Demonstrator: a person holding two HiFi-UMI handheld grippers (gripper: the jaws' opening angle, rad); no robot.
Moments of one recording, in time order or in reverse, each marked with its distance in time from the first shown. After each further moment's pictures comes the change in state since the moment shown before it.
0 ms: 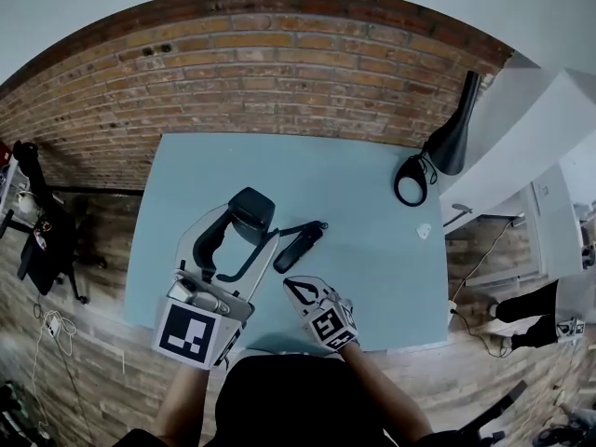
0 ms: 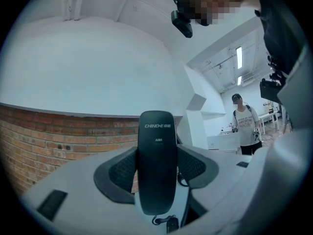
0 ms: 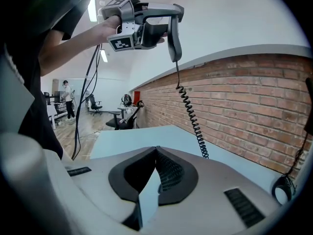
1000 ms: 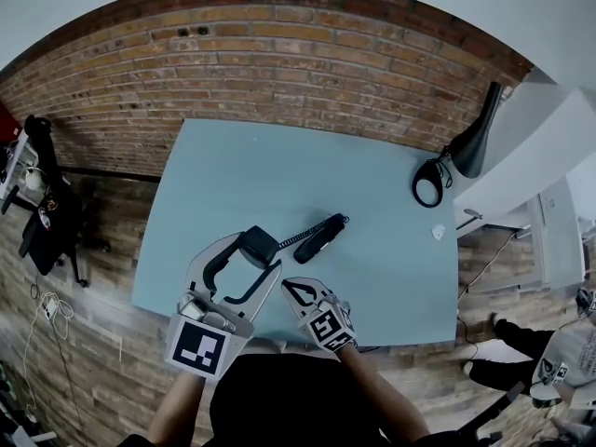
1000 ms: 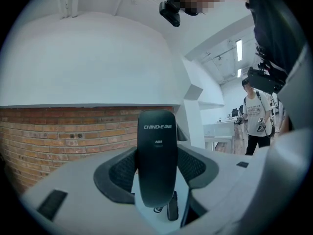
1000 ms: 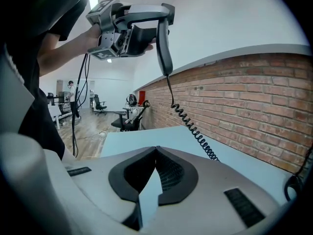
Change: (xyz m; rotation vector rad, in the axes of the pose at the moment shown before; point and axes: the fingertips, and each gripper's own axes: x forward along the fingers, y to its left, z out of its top) left arm -0.093 0.007 -0.062 0.018 0.149 0.010; right arm 0.035 0.069 0.010 -0.012 -0.003 0.053
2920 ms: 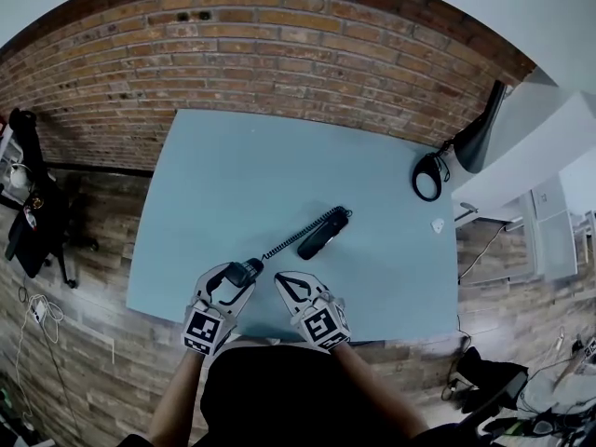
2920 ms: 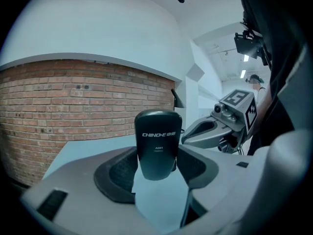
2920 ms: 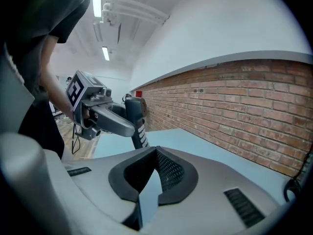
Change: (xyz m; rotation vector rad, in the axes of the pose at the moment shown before) left arm -0.021 0.031 -0.249 -0.121 0.152 -0.072; right arm 0.039 0.012 0.014 -0.023 -0.010 -0.067
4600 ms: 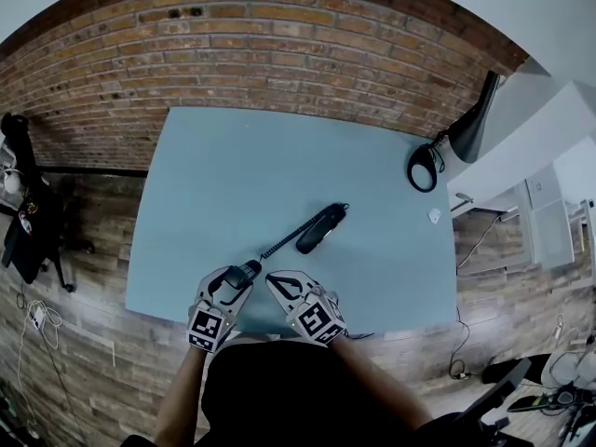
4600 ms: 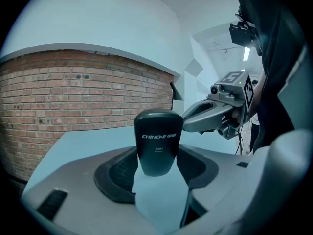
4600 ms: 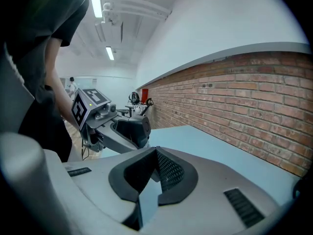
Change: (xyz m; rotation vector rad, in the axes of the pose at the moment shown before) left arm 0.005 0.000 -0.058 -0.014 0.046 -0.029; right arm 0.014 0.024 -0.006 0.009 0.032 0.092
